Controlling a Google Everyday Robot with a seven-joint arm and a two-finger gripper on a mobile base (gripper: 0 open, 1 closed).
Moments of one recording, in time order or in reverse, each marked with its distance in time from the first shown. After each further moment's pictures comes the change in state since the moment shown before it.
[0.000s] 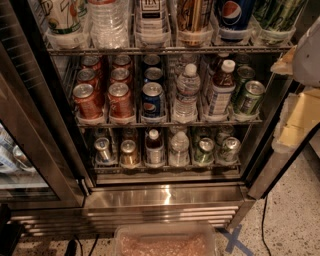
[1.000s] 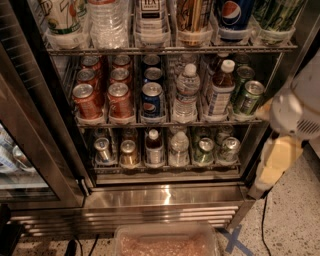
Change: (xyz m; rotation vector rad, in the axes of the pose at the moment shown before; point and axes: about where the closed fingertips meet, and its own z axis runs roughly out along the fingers) arm 0.019 0.035 0.088 -0.135 -0.018 0.028
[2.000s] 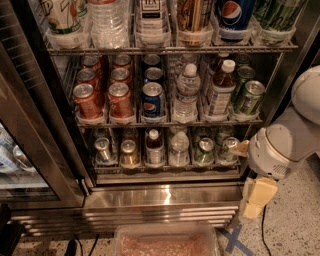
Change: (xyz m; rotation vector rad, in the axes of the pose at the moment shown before) arm 0.005 0.043 0.095 -0.145 -0.111 -0.106
